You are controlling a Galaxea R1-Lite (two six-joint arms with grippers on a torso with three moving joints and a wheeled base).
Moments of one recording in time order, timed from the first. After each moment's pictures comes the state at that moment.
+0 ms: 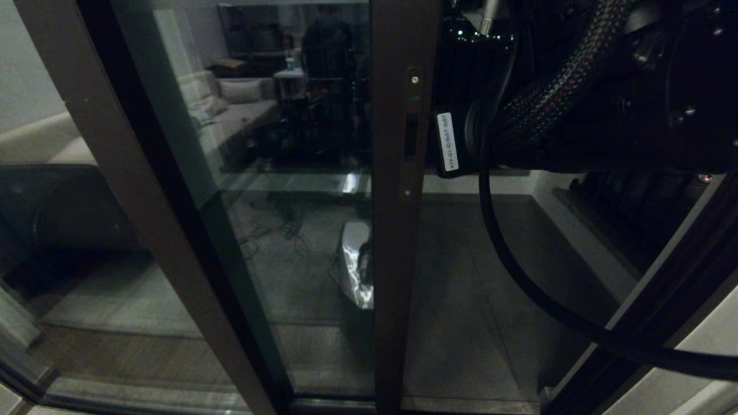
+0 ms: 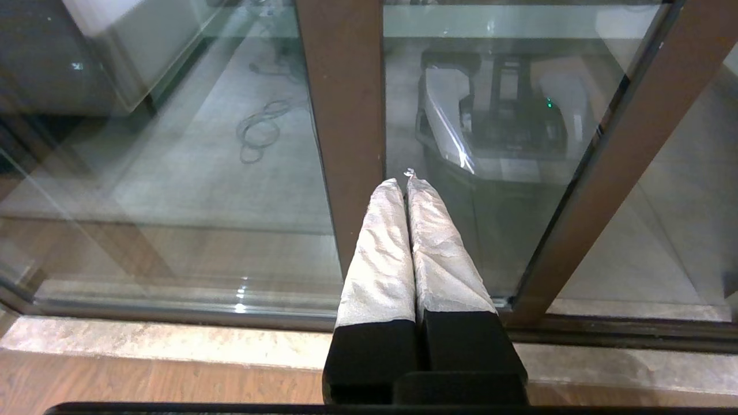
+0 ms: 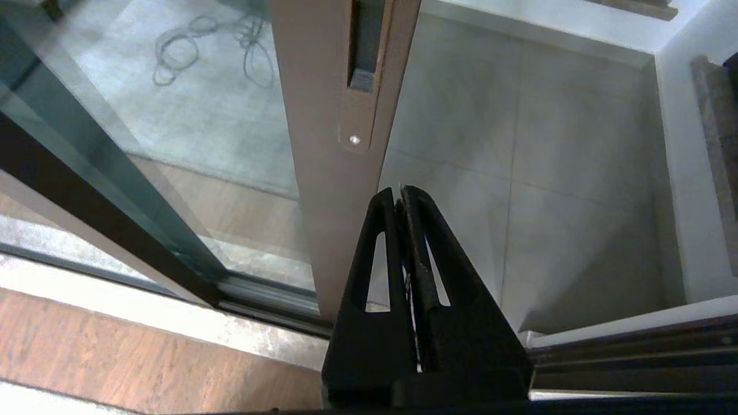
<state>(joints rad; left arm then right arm) 0.00 0.00 -0.04 0.13 -0.01 0.03 0.94 1.80 -1.97 0.63 -0.69 0.21</state>
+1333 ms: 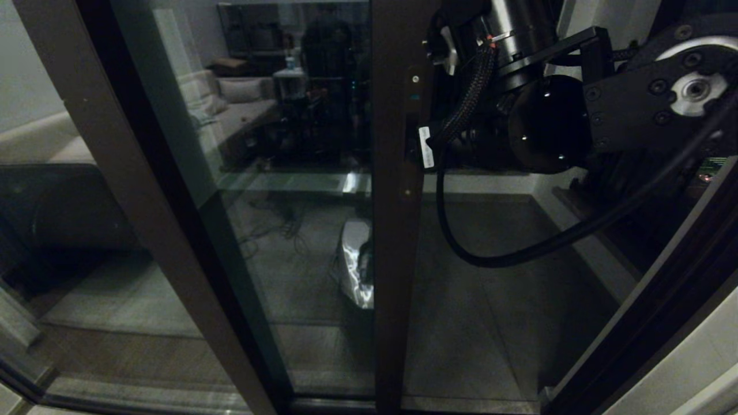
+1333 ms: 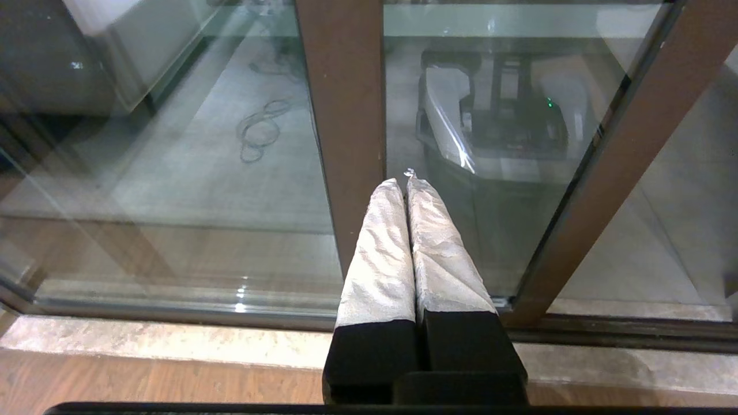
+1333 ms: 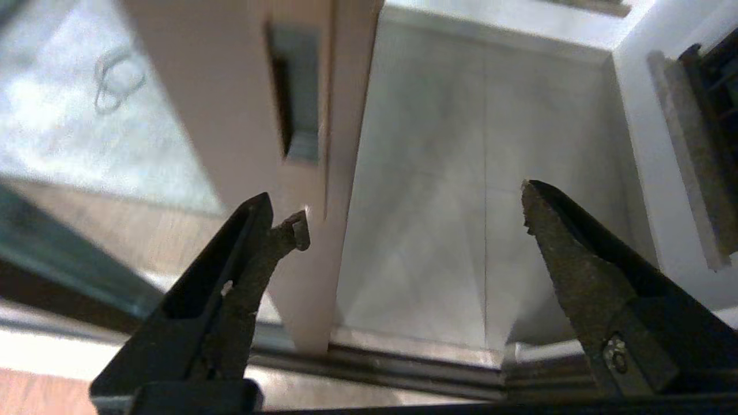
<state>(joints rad) 0.00 0.00 -0.04 0.13 -0.01 0.03 0.78 1.93 -1.97 0.44 -0.66 0.13</state>
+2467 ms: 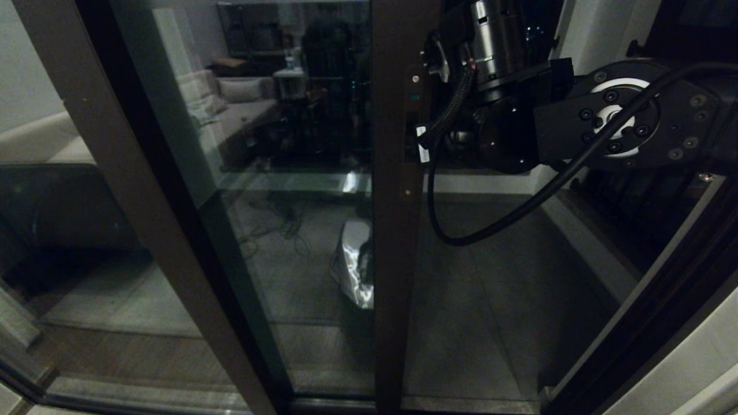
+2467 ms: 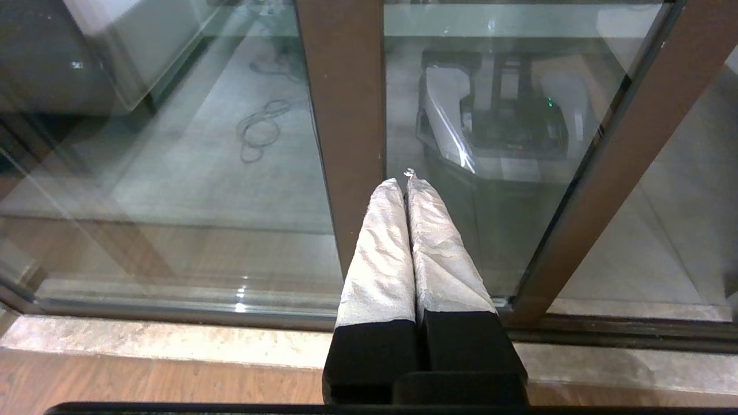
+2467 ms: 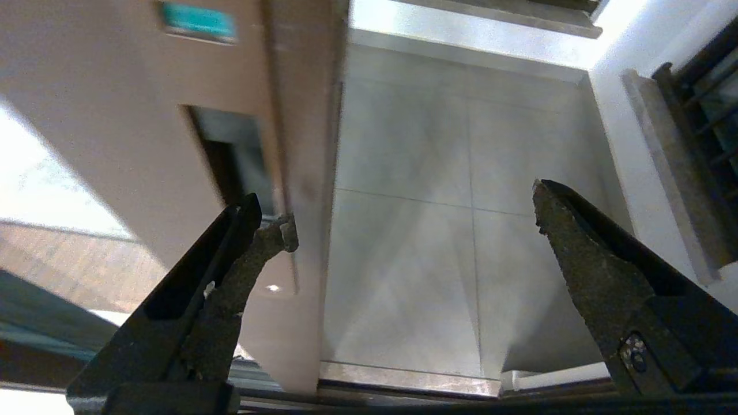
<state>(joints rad) 0.00 0.00 -0.04 0.13 -0.01 0.03 0.71 1.99 -1.97 0.30 -0.66 0.07</state>
